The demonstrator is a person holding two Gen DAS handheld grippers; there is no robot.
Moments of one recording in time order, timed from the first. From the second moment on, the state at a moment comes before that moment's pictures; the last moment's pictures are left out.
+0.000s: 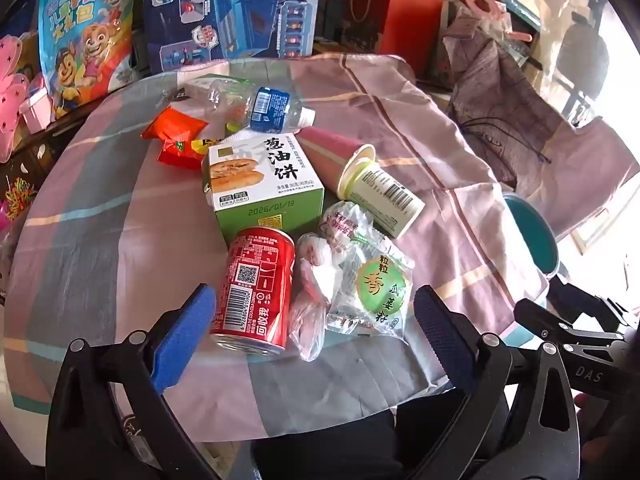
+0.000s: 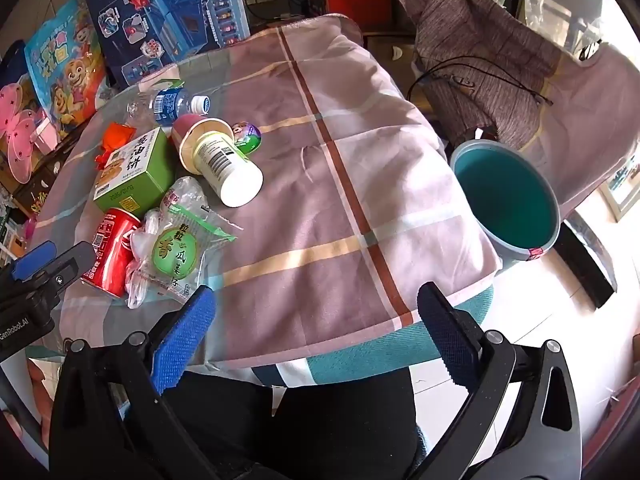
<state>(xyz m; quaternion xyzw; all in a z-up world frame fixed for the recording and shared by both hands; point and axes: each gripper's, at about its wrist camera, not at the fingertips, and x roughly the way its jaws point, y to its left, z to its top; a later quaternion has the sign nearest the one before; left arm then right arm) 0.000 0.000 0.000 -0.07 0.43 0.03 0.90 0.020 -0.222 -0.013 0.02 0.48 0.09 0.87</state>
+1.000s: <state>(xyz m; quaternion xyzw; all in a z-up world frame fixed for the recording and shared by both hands) 0.000 -0.001 0.000 -0.04 0.44 0.05 0.90 0.024 -0.234 -0.007 0.03 0.47 0.07 0.88</state>
